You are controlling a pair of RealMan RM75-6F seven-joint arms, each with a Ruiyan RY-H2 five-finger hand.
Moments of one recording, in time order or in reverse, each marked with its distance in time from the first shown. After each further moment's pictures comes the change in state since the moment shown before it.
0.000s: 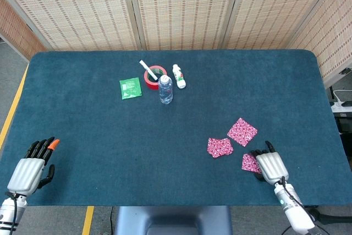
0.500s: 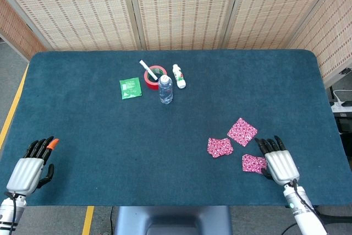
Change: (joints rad) left arm 0.003 -0.001 -0.005 0.003 0.001 0.014 -0.004; right arm -0.063 0.104 0.017 -0.114 -0.102 0.145 0.024
